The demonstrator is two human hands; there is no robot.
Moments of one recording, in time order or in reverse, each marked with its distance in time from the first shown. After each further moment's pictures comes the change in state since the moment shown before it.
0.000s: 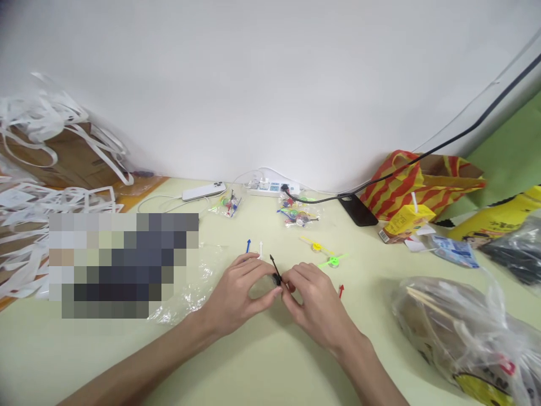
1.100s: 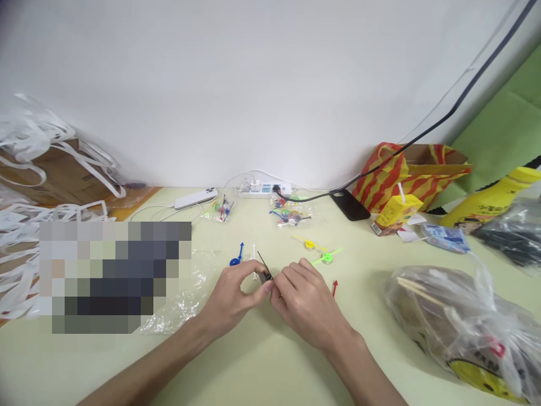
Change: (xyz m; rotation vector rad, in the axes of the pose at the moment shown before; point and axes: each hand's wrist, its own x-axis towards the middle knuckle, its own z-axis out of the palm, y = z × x) left_hand 0.009 0.008 0.003 -0.269 -0.054 -0.254; right_hand 0.000 0.000 0.006 -0.276 0.196 -0.212
